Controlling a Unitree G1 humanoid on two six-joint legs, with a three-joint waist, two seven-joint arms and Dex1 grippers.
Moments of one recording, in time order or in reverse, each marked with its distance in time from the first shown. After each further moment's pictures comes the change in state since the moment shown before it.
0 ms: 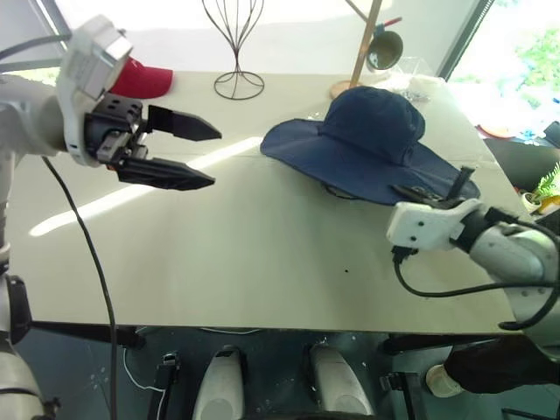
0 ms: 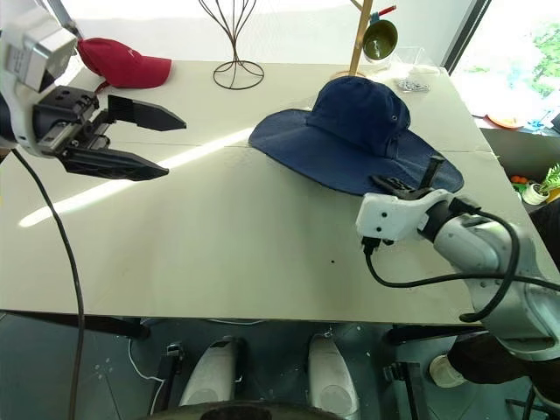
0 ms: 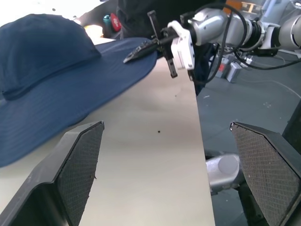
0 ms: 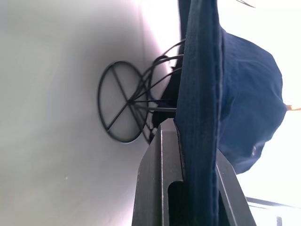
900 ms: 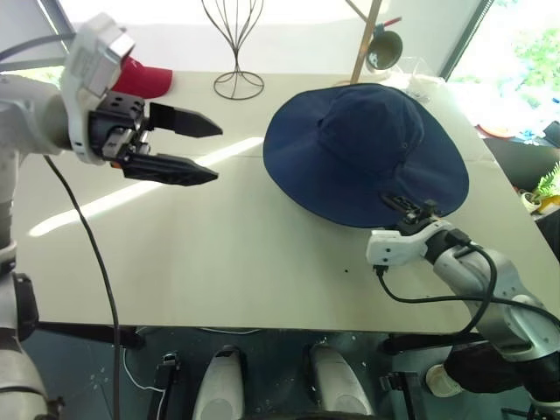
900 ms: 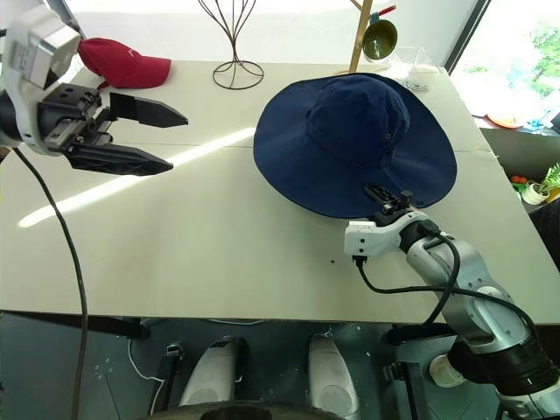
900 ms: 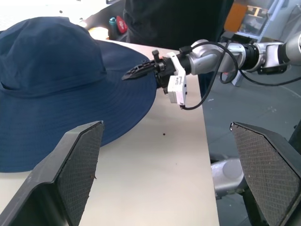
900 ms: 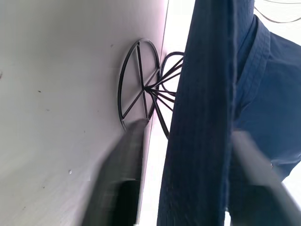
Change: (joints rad) left arm -0.004 -0.033 0.014 0.001 0.028 0.025 0.021; right arm 0.003 0.175 0.098 0.235 -0.373 -0.213 -0.155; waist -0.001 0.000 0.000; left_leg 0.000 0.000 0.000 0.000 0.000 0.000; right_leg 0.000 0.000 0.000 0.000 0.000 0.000
